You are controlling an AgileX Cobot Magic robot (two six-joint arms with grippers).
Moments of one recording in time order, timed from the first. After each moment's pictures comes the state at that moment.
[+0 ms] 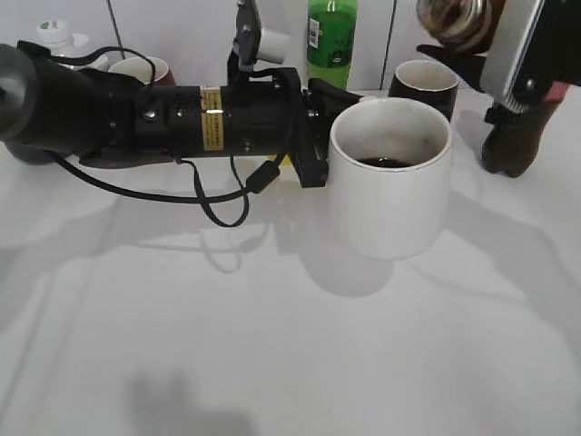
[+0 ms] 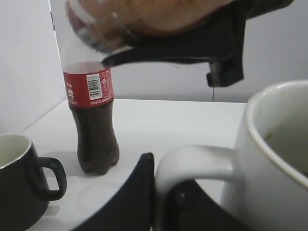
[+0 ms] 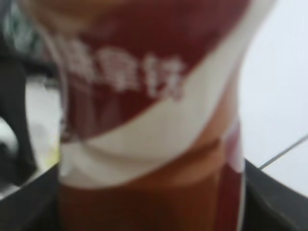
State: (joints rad) left arm -0.55 1.99 -1.19 1.15 -1.03 -0.71; right arm 0.19 1.43 -0.80 -1.06 -0.72 -0.37
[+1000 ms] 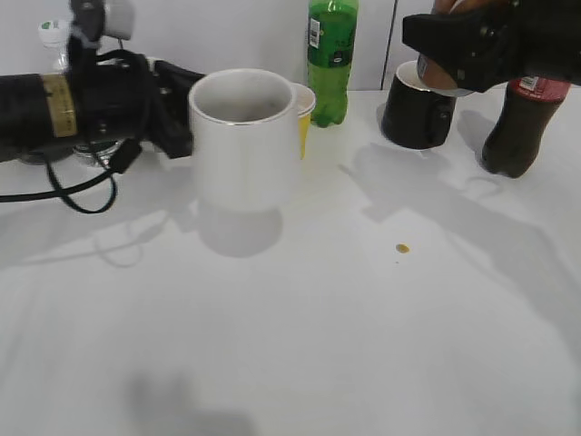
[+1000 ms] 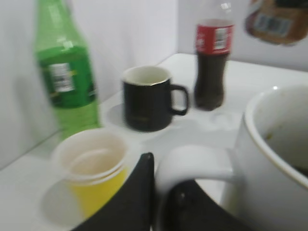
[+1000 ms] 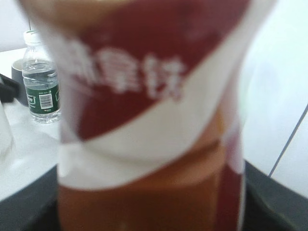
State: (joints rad) left arm -0.29 1.75 -0.91 1.10 -0.89 -0.68; right arm 0.19 1.45 -0.80 -1.06 -0.74 0.75
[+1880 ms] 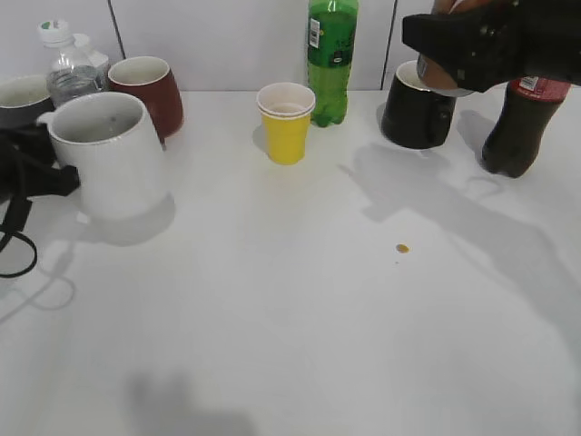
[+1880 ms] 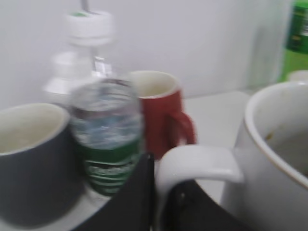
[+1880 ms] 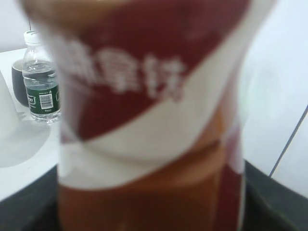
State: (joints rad) left arm -0.16 1.61 -0.41 0.21 -0.99 -0.08; right arm 0.19 1.45 -0.80 -1.06 -0.74 0.75
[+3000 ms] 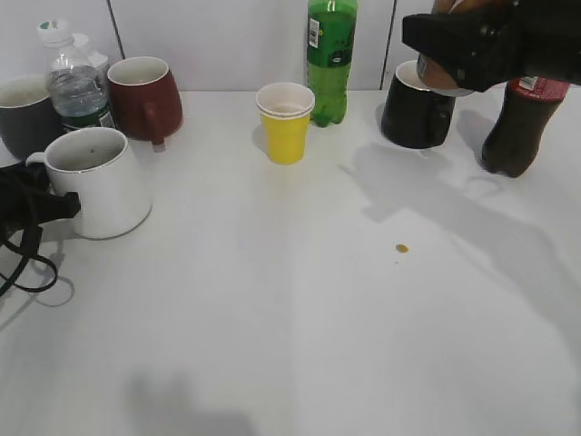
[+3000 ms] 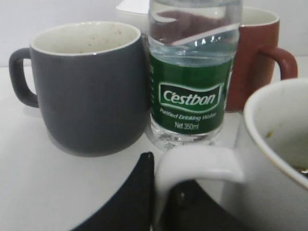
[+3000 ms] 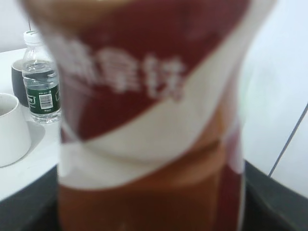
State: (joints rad) left arm -0.16 1.89 -0.43 -0.08 -1.19 0.01; right arm 0.19 1.45 -0.80 -1.06 -0.74 0.75
